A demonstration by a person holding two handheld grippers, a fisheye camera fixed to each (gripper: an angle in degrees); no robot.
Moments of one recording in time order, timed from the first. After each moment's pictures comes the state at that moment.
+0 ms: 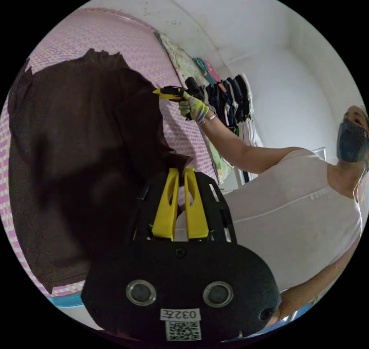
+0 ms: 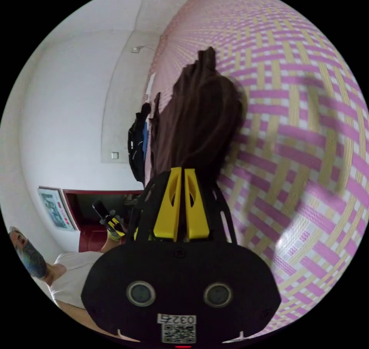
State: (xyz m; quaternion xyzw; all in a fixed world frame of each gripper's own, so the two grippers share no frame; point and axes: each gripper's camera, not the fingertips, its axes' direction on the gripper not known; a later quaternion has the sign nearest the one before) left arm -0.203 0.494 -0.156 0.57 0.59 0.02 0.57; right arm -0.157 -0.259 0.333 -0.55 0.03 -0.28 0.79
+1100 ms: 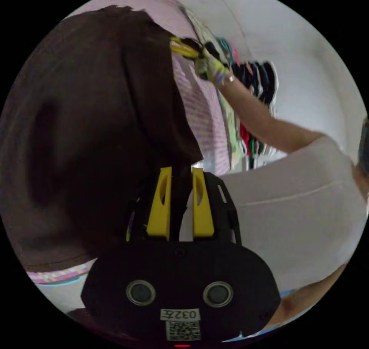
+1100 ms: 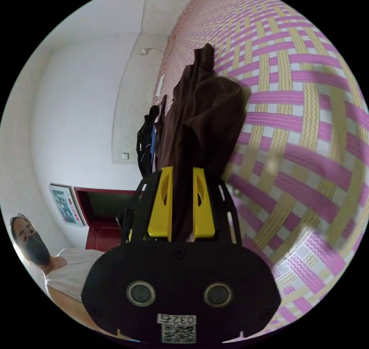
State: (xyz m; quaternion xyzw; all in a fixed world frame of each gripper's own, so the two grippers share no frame) left arm -0.116 0.435 -0.107 0.48 0.63 0.02 0.61; right arm -0.141 -0.270 0.373 -0.56 -0.03 -0.26 0.78
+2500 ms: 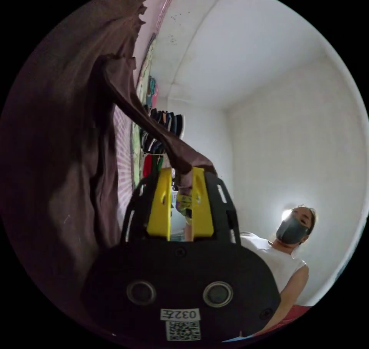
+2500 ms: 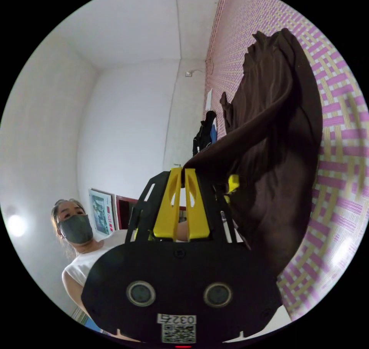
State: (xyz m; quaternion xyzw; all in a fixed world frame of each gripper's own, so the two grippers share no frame) left arm -0.174 0.309 0.021 0.49 0.84 0.15 0.18; right arm -0.127 -0.072 0.056 -0.49 -0.21 -0.15 0.83
